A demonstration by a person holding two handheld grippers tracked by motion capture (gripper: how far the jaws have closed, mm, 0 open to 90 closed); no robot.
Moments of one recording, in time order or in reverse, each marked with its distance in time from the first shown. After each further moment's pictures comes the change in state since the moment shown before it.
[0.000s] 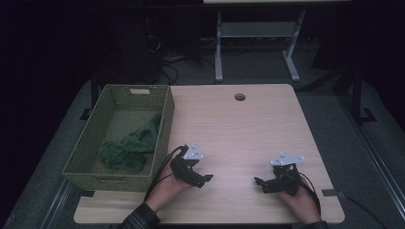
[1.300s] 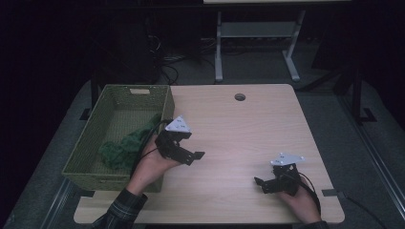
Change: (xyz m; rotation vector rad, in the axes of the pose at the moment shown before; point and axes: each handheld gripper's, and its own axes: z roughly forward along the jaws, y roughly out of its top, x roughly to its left) left arm 0.034 0.054 -0.078 -0.069 0.008 -0.030; right arm 0.000 0.000 0.000 -0.002 0.000 -0.005
